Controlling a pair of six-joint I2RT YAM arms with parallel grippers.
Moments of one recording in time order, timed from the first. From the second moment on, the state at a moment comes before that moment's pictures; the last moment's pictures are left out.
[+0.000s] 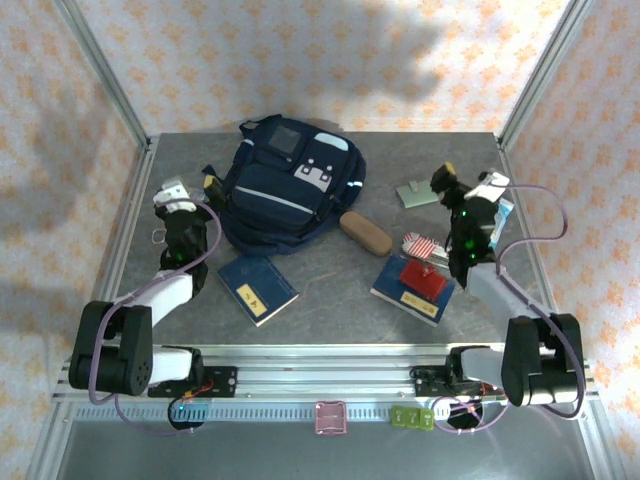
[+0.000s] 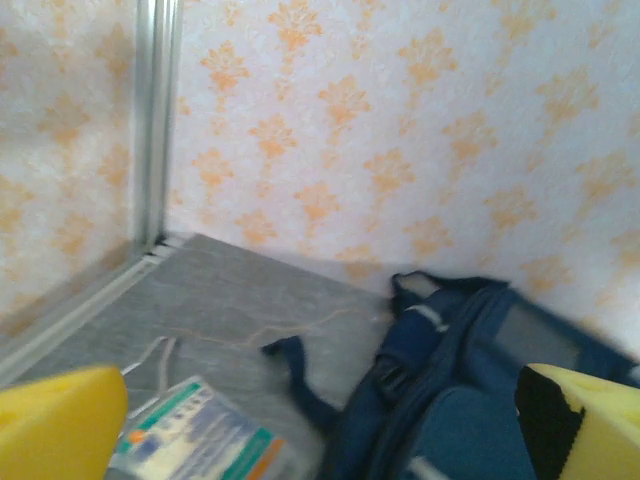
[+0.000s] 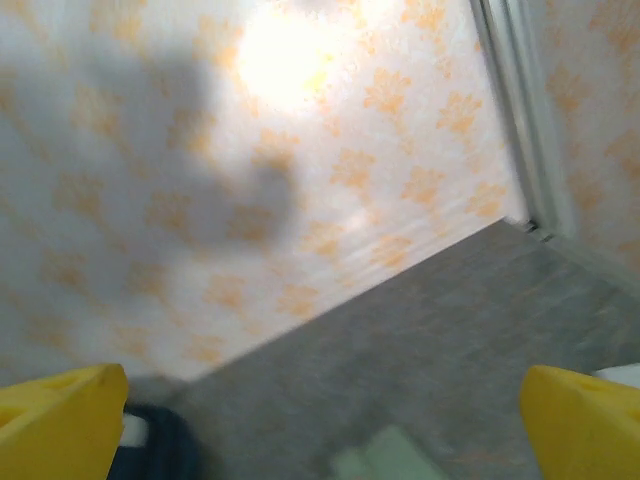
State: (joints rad) left arm -0.03 1.29 0.50 0.75 -0.31 -0.34; right arm 0.05 1.23 0.63 0.56 0.23 0.50
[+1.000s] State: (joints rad) left arm -0.26 1.62 0.64 0.37 0.06 -0.78; right arm 0.23 2.30 1.53 0.15 -0.46 0.86
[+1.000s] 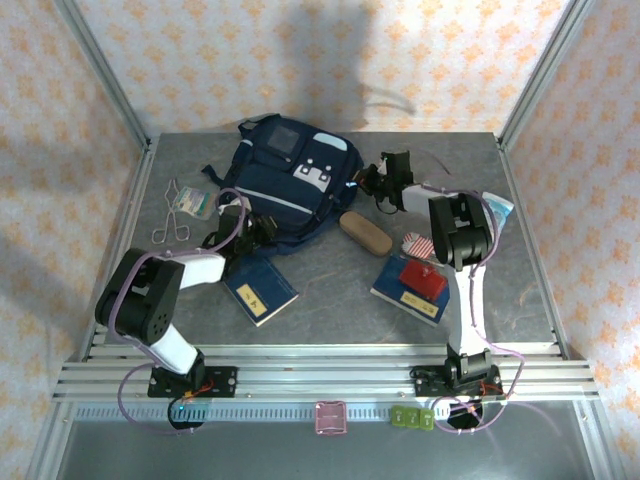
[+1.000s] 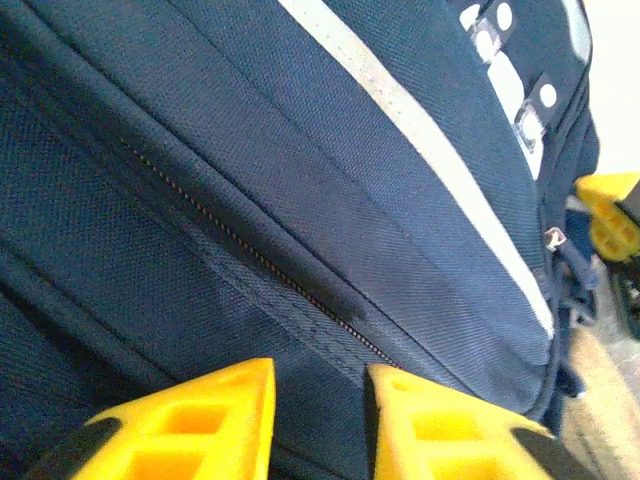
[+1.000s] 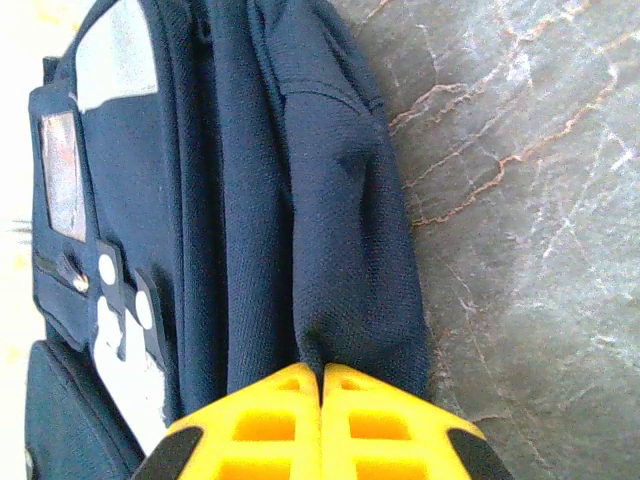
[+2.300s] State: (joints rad) left arm -0.27 1.68 0.95 0.13 0.05 -0.60; right arm 0.25 1.56 0.91 0.07 -0.28 0.90
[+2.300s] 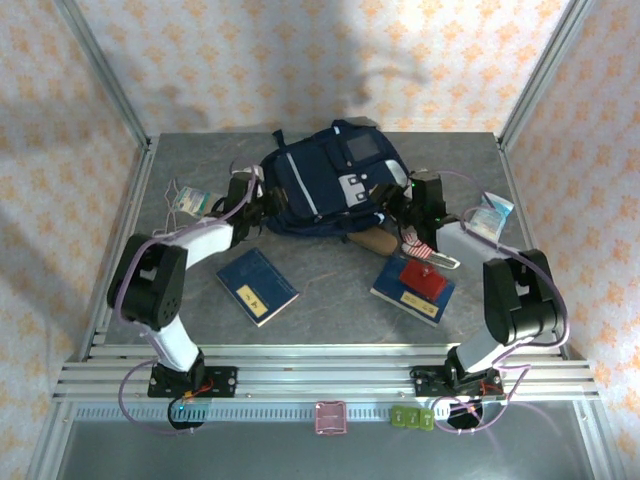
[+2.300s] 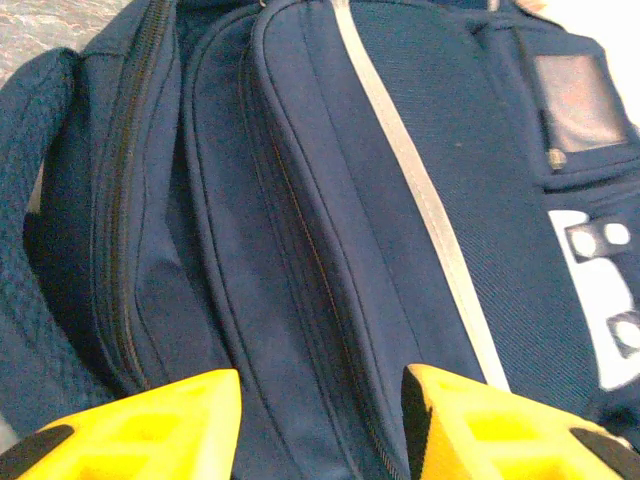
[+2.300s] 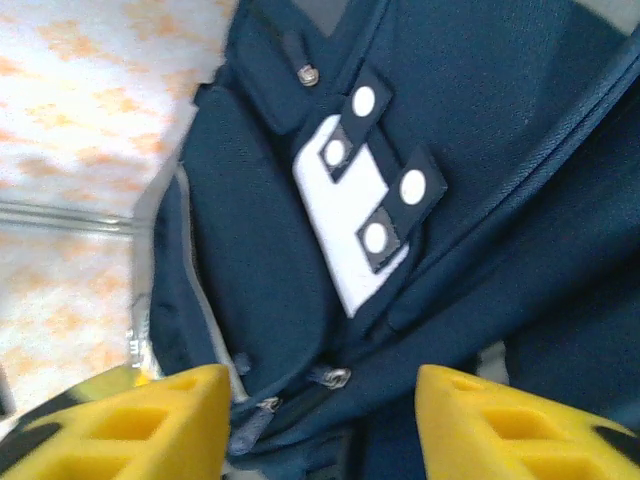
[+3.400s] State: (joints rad) left arm -0.64 1.70 0.69 0.53 0.06 -0.70; right arm 0.14 1.70 1.01 -0.01 -0.35 1.03
